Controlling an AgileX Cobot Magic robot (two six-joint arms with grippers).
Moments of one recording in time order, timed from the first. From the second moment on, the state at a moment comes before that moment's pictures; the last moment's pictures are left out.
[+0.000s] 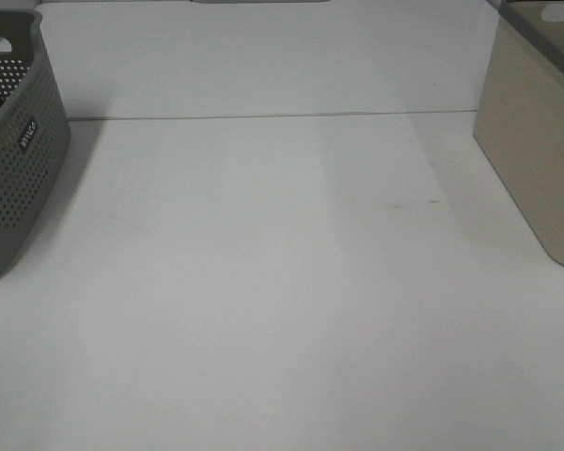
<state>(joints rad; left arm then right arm) -0.03 0.00 -0.51 -0.08 1.04 0.16 0.09 0.19 -0.53 0.02 1.10 0.01</state>
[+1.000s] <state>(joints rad) -0.03 0.00 -0.51 -0.08 1.04 0.16 0.03 0.01 -0.50 0.03 1.06 0.00</state>
